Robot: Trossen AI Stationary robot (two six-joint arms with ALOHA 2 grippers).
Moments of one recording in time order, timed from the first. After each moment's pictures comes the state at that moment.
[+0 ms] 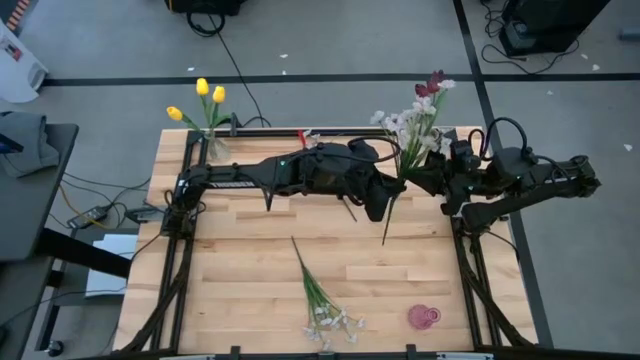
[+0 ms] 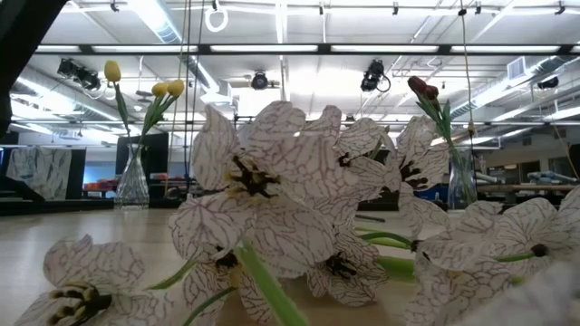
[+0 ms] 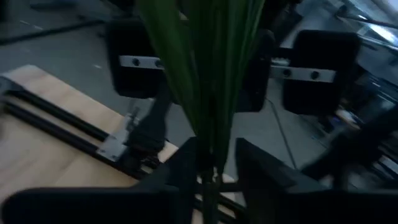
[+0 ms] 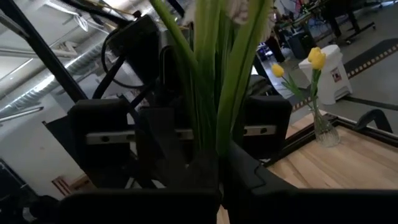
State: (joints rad) left arm -0.05 2.02 2.24 -0.35 -0.06 -0.59; right arm 0.19 0.72 0.93 -0.11 0.29 0.54
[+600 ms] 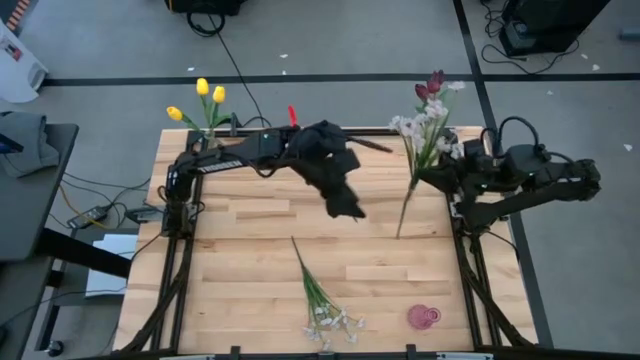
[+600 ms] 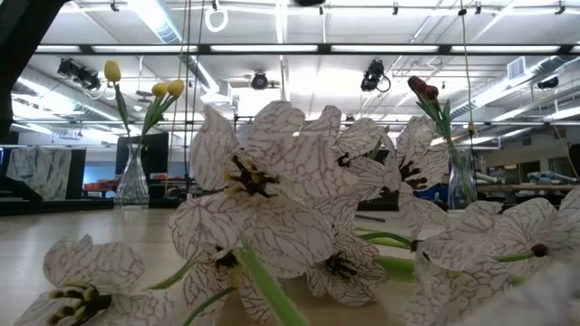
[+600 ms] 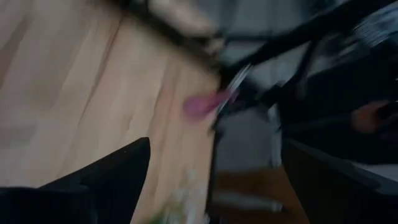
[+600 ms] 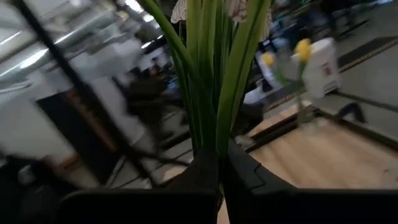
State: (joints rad) left arm 0.07 1.94 2.24 -0.93 0.47 -0.58; right arm 0.17 0.59 0.93 -0.31 0.23 0.50
